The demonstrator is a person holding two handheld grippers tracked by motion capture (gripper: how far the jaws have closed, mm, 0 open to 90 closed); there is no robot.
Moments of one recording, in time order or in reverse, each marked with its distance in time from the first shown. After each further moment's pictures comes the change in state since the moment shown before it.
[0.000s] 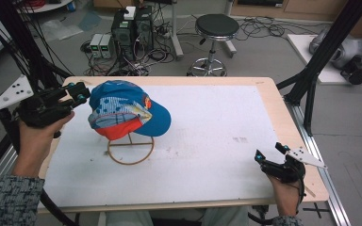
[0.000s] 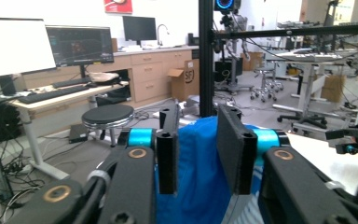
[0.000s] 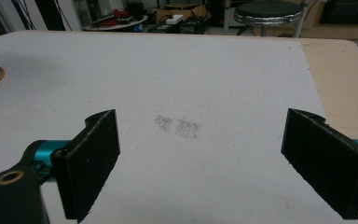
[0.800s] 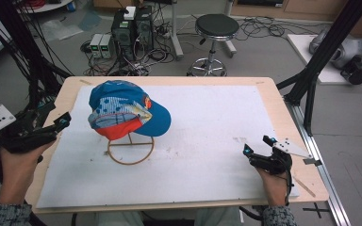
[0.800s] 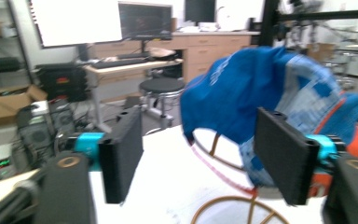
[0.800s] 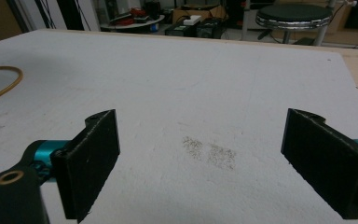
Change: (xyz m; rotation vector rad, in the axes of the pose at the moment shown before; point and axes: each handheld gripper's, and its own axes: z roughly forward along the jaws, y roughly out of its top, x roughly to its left) left arm -0.007 -0.044 -0.058 0.070 0.275 -0.045; right arm 0.016 0.011 0.031 -0.004 0.062 -0.039
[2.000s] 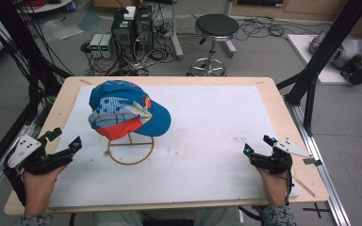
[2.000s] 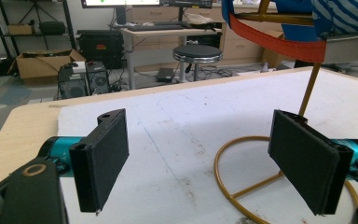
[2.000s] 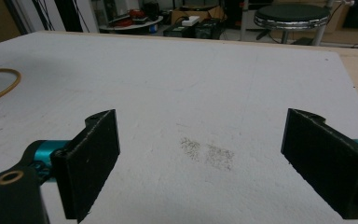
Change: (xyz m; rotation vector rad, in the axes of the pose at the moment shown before) left arm -0.011 -0.088 -0.002 0.080 0.147 -0.034; right arm -0.001 0.000 0.000 -0.004 -0.004 0.006
